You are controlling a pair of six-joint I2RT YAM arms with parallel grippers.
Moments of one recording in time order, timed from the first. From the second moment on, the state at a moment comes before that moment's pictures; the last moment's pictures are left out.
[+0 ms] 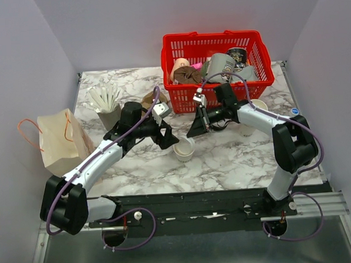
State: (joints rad) left arm -0.45 1.25 0.82 -0.08 0.69 0.14; right arm 0.42 1.77 1.18 -0.28 -1.16 0.45
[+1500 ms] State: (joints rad) left arm -0.48 1.34 0.78 0.08 0.69 -0.01; right arm 0.42 1.75 1.25 -0.48 -0.98 0.28
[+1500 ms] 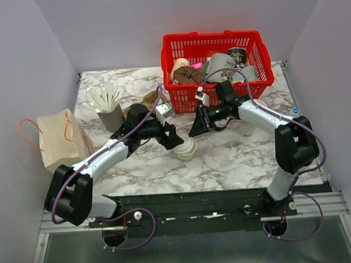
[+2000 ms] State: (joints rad) left arm -0.50 1.35 0.77 0.10 0.62 0.00; right arm 0.42 1.73 1.25 -0.51 -0.94 0.23
